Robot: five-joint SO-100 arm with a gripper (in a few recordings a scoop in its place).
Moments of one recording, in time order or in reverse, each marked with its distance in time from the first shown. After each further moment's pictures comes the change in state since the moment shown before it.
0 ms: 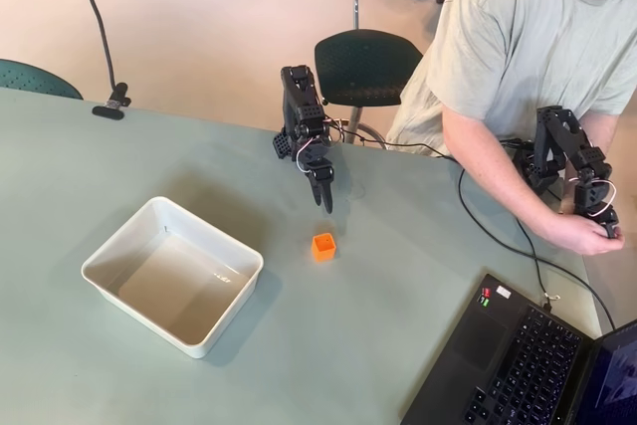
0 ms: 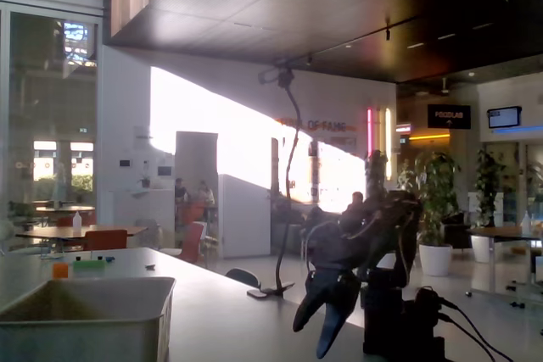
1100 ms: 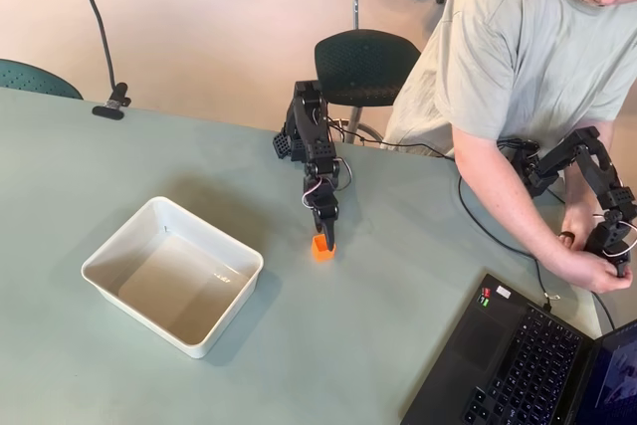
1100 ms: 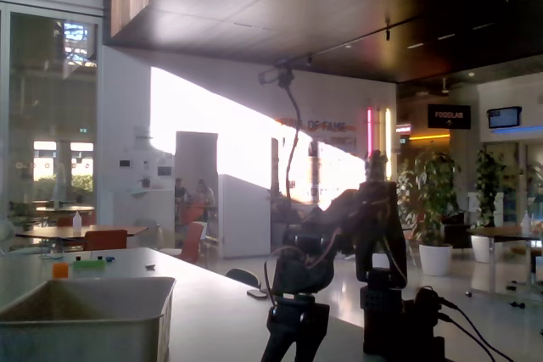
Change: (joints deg) arm 0.5 -46.9 -40.5 11.5 -0.6
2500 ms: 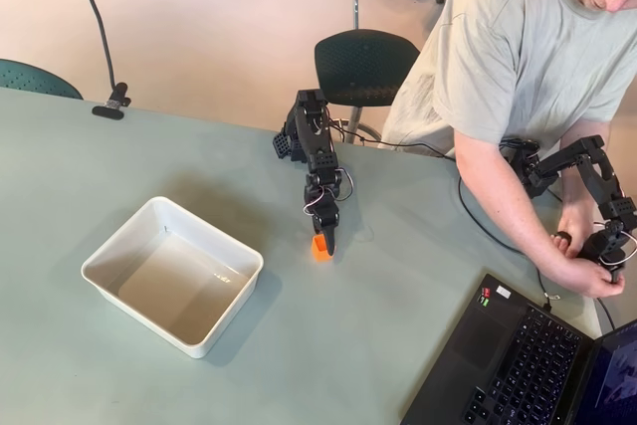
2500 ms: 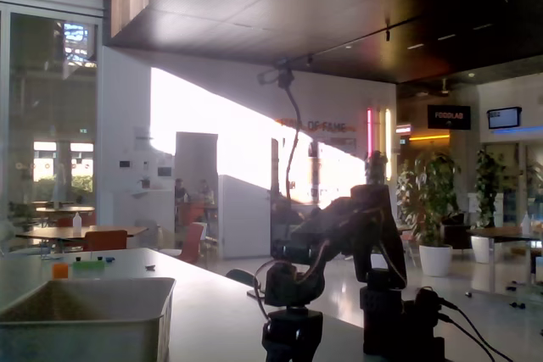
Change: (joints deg) arm 0.9 -9.8 -9.4 7.6 -4.2
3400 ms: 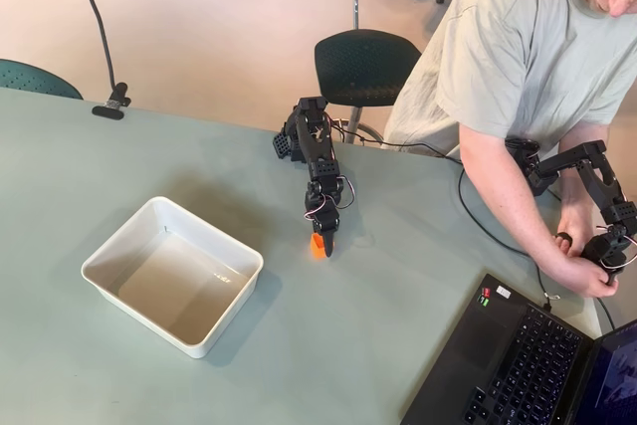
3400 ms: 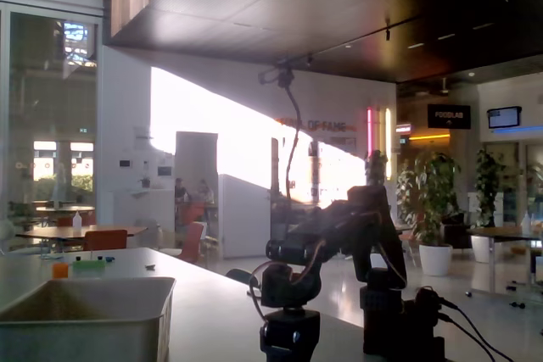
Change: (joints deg) arm 0.0 -3.5 -5.3 3.6 -0.1
